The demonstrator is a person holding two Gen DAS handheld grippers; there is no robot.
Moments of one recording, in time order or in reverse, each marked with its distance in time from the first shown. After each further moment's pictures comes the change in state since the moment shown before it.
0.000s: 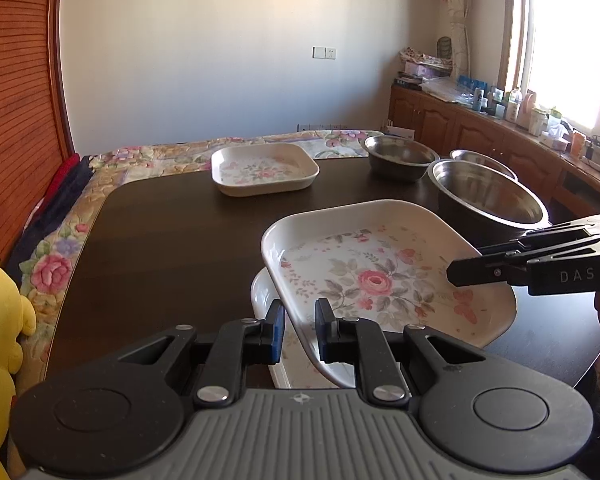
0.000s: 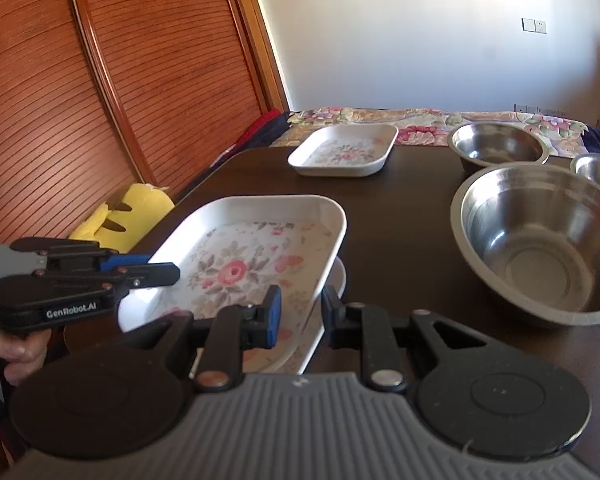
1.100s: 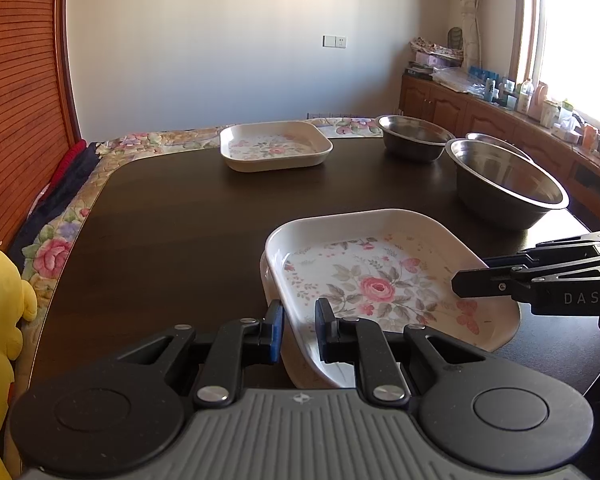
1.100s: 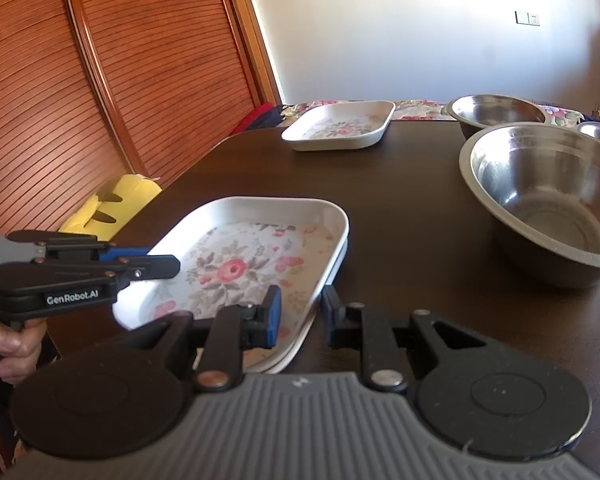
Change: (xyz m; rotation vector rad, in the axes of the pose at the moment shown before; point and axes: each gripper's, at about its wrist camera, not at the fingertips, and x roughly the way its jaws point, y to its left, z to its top) left arm 0.018 0.003 -0.014 -0.007 0.025 0.031; right arm 0.012 0.006 -0.016 0.016 -0.001 -0.020
